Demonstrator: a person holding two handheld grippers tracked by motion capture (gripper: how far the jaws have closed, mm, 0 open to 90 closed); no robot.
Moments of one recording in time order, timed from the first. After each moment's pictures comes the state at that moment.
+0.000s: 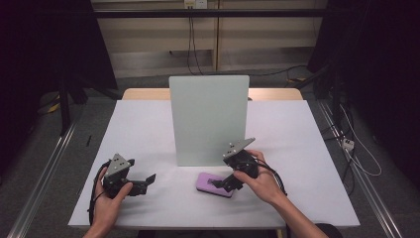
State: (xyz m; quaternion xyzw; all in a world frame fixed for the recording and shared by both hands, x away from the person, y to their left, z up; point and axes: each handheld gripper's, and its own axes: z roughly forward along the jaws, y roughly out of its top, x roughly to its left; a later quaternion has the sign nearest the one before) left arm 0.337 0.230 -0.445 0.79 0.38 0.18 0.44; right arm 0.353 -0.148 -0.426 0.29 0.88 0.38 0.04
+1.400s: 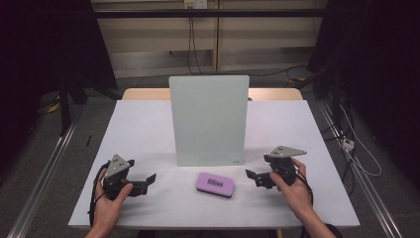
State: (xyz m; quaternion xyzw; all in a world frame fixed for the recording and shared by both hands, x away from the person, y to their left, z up) left arm 0.333 0.227 -0.443 0.78 0.39 0.18 0.44; right arm 0.323 -0.246 -0.444 0.45 0.78 0.41 0.15
